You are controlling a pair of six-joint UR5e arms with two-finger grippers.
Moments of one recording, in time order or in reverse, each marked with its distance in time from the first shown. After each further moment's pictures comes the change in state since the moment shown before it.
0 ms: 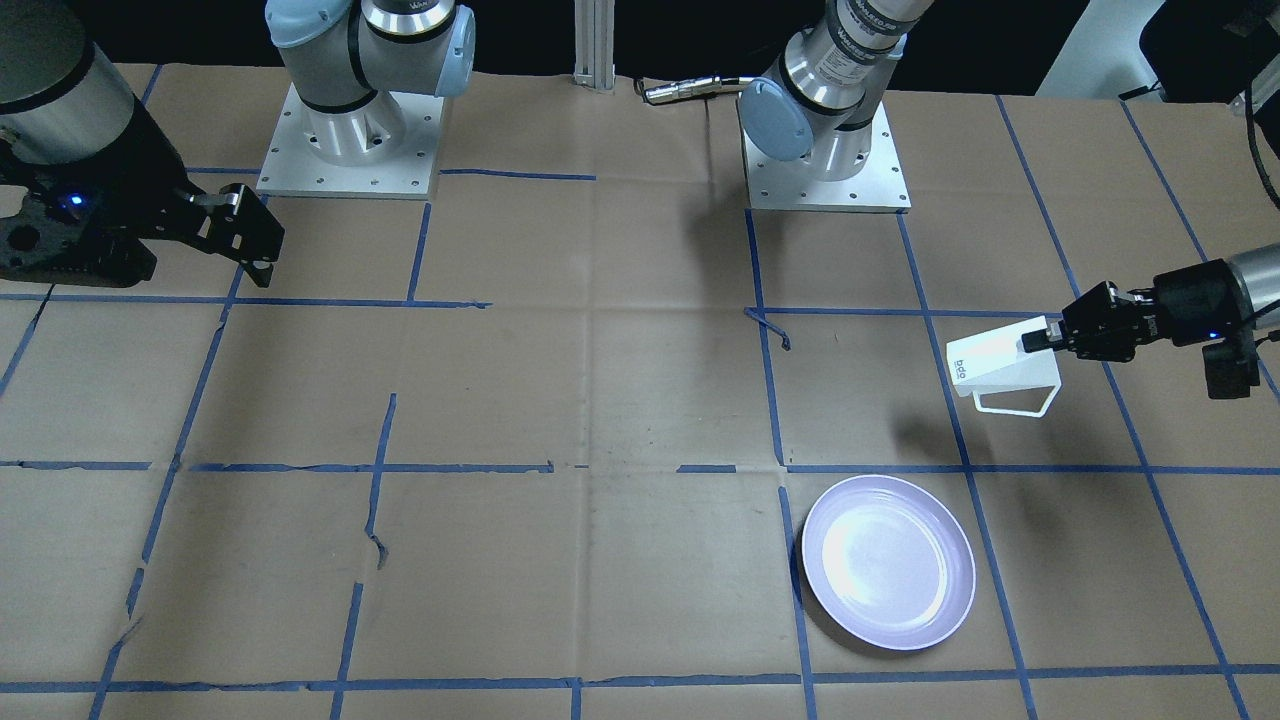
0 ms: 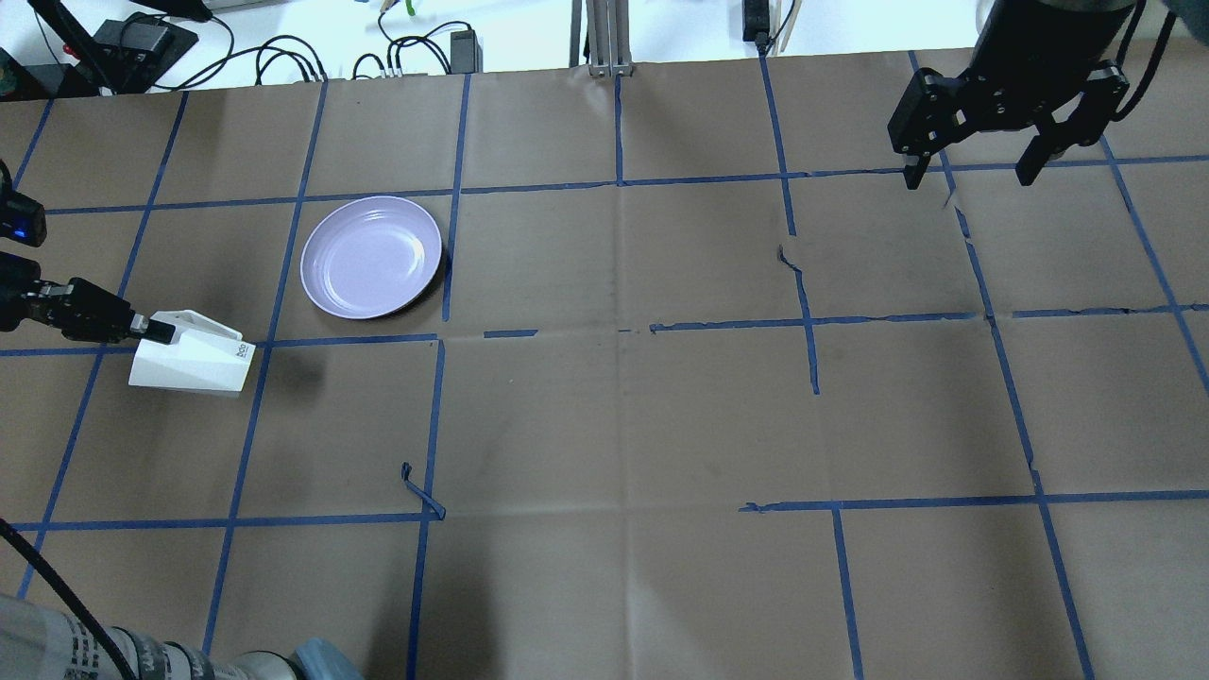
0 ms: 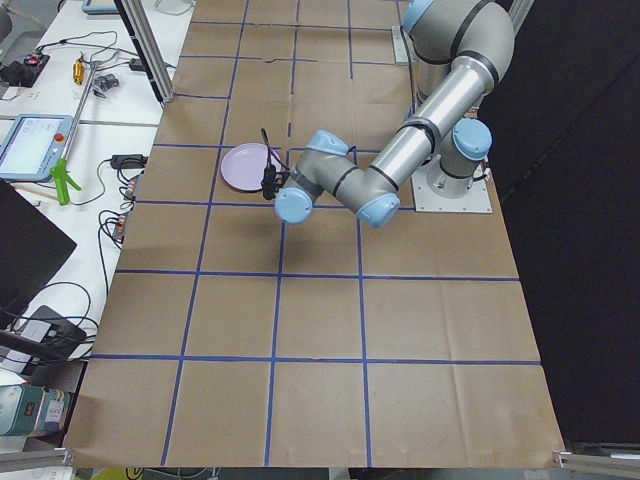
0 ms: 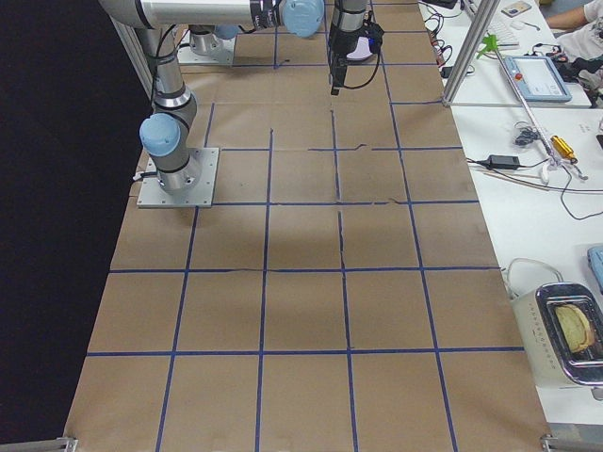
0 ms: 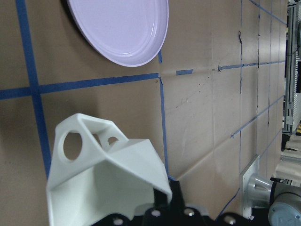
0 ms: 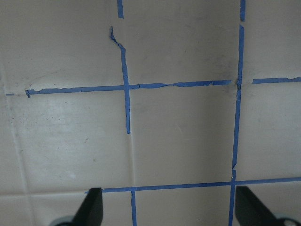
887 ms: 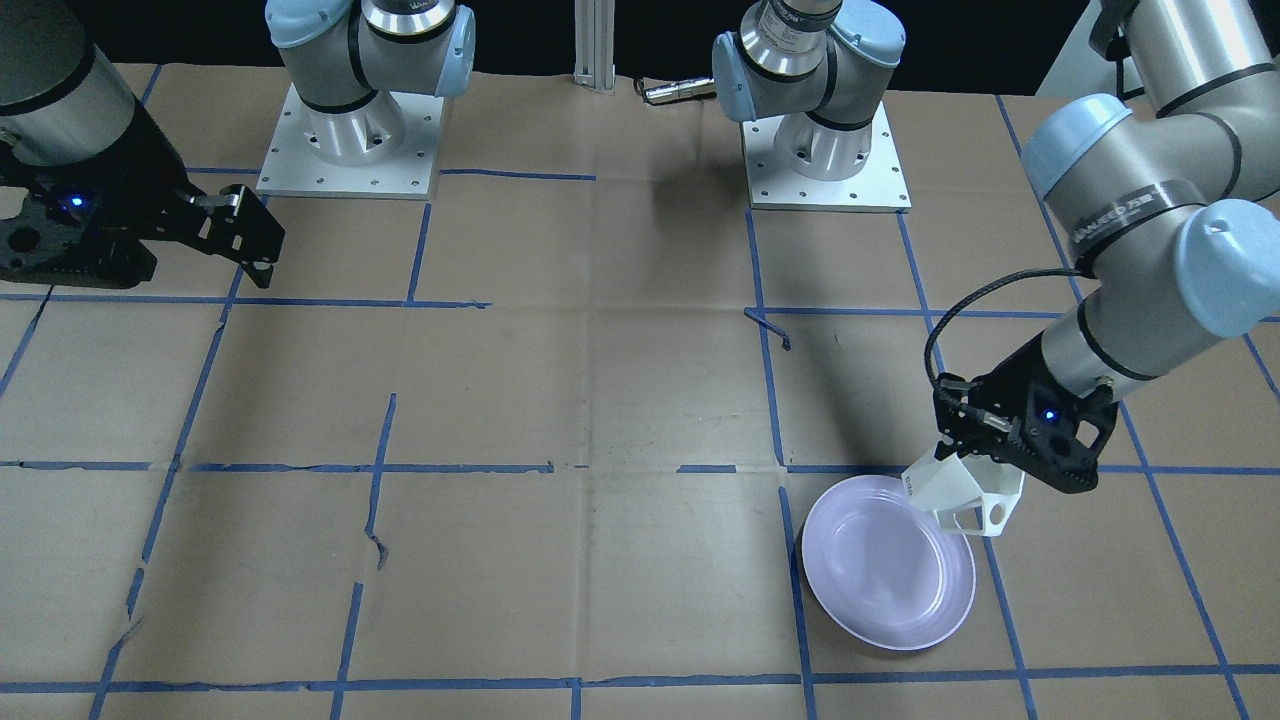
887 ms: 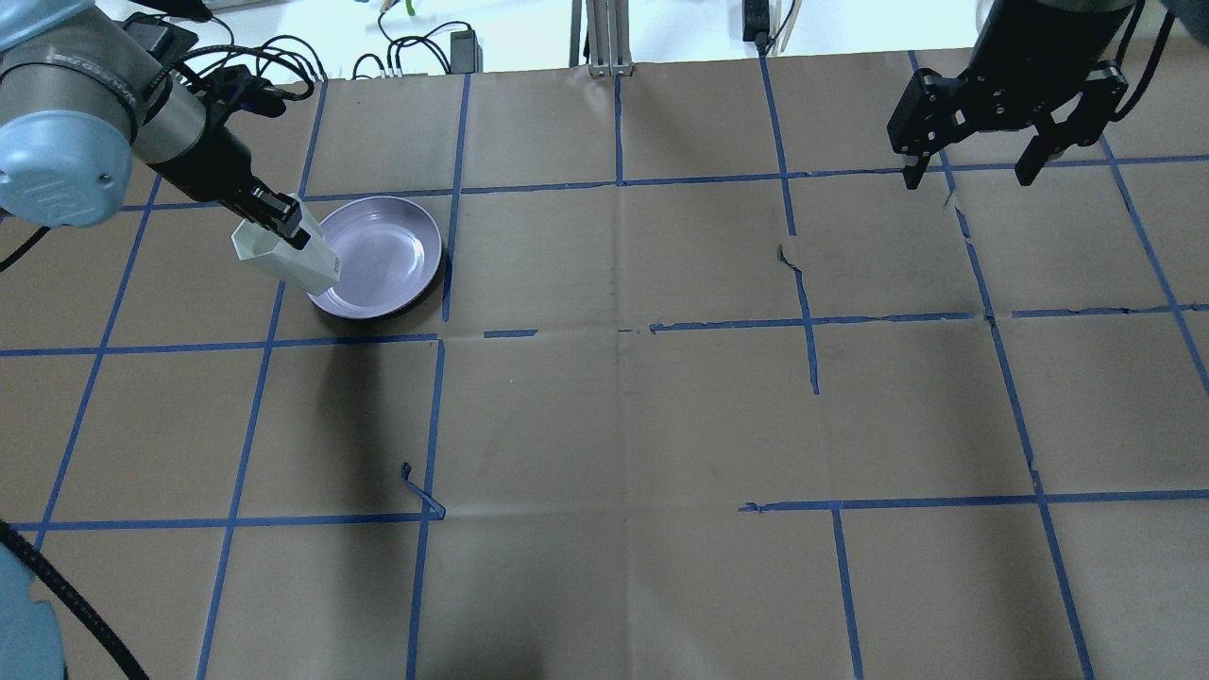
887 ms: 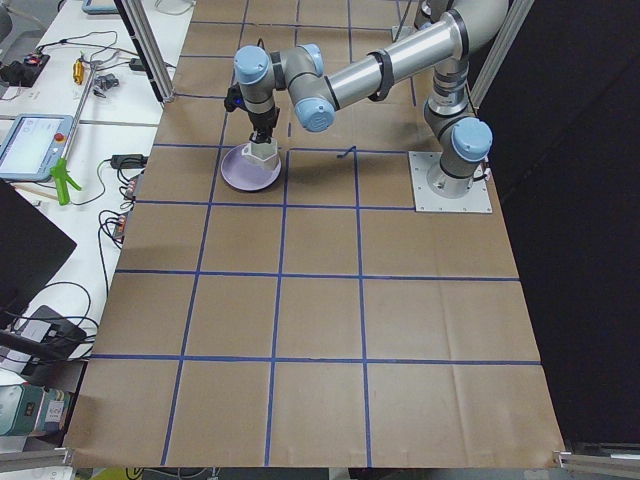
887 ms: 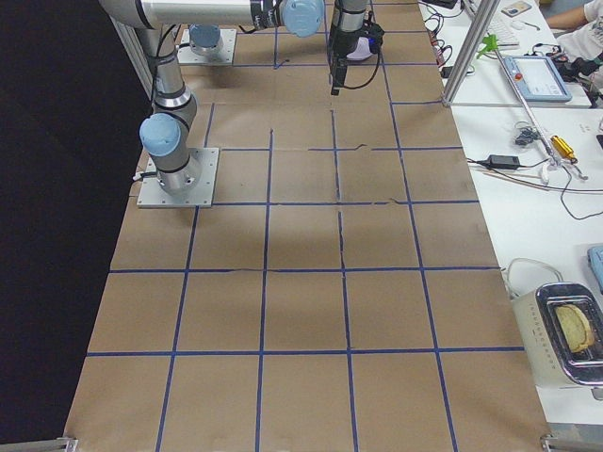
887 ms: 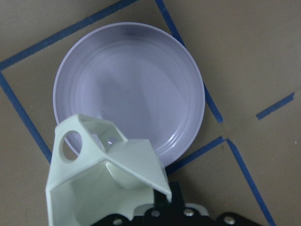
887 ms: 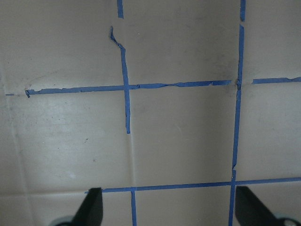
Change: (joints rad) left arm -0.487 -0.005 -0.018 0.663 0.395 -0.294; right arm 0.000 0.000 0.000 0.000 0.000 0.000
